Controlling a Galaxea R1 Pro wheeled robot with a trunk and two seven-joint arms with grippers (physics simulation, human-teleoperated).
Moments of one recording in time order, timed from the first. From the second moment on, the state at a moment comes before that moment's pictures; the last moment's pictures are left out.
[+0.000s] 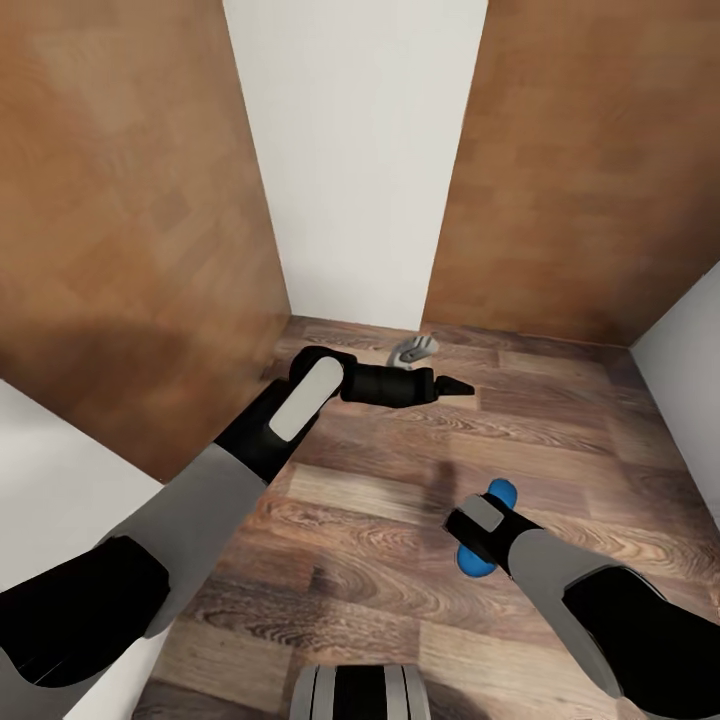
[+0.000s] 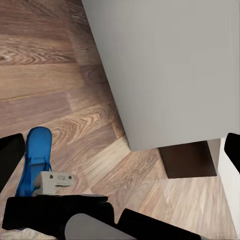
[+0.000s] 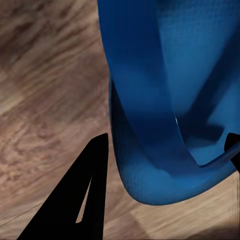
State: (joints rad) left arm -1.18 -0.17 -0.56 -0.96 1.05 0.94 -0.16; right arm -1.01 0.03 0.40 -0.09 -1.20 0.28 -0.50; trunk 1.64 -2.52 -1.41
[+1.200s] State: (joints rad) left arm -1.18 -0.17 -0.56 -0.72 1.01 0.87 -0.09; right arm -1.01 0.00 0.48 -0.09 -1.20 0.37 -0.50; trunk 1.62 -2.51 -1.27
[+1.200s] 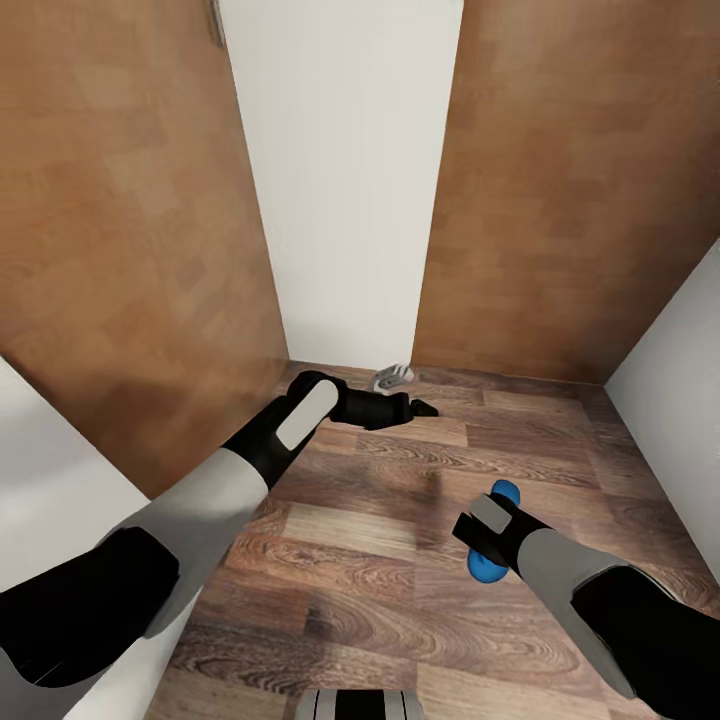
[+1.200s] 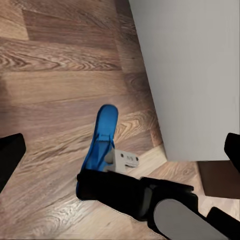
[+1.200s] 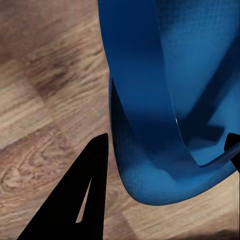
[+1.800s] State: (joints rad) left arm -1.18 -0.17 -0.56 -0.51 0.91 0.83 -0.02; right arm -1.01 -0.08 0.54 -0.09 -1.19 0.37 -0.49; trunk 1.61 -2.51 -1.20
